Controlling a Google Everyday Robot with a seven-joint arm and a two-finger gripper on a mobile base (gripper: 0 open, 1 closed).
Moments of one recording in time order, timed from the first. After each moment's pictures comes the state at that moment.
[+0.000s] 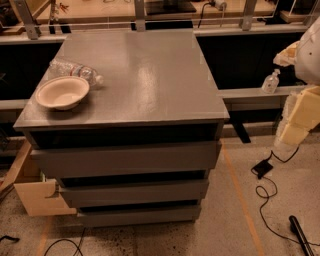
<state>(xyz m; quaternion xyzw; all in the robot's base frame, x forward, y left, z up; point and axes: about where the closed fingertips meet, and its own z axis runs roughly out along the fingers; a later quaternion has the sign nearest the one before) 0.438 -0.215 0.984 -0.60 0.78 -0.04 0.17</state>
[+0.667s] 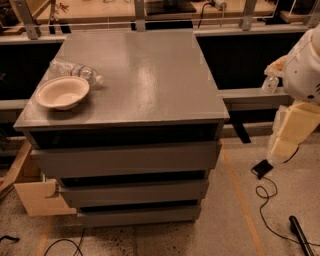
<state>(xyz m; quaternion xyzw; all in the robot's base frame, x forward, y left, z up) 0.433 -0.206 0.962 -0.61 0.77 -0.05 0.16</state>
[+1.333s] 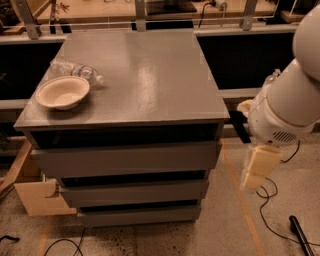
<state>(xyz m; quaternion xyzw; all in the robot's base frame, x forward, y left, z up) 0.426 -0.178 0.879 -0.64 0.76 -0.03 0.14</state>
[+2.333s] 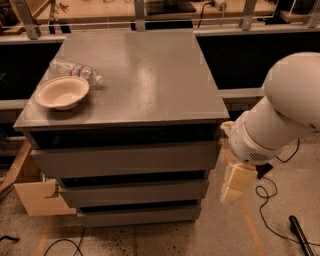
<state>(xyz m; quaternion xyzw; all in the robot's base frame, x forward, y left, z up) 0.433 -0.155 0.814 -0.64 0.75 0.01 0.16</state>
